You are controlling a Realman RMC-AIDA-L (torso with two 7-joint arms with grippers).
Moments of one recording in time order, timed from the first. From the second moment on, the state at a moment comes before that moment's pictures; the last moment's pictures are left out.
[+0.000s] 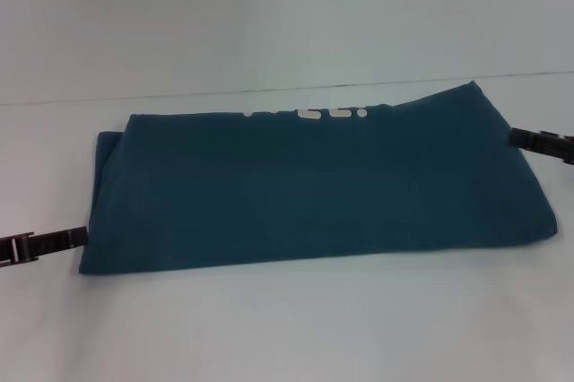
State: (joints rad) left arm -0.41 -2.14 0.55 1.05 2.30 1.41 -2.18; right arm 0.51 1.97 -0.35 -0.66 -2.11 -1.33 1.84
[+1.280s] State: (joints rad) left arm -0.53 -2.09 0.57 0.86 2.48 1.37 -2.55; right arm 0.62 1.94 -0.49 -0.68 -2.11 -1.25 1.91
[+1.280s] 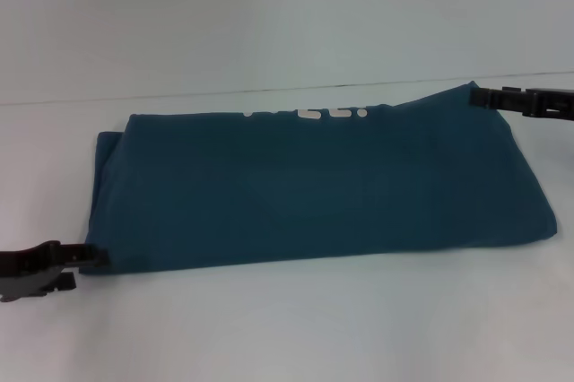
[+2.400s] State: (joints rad) left arm -0.60 -2.08 0.58 0.80 2.51 1.34 -2.56; right arm 0.62 1.94 -0.48 -0.69 -2.11 -1.25 1.92
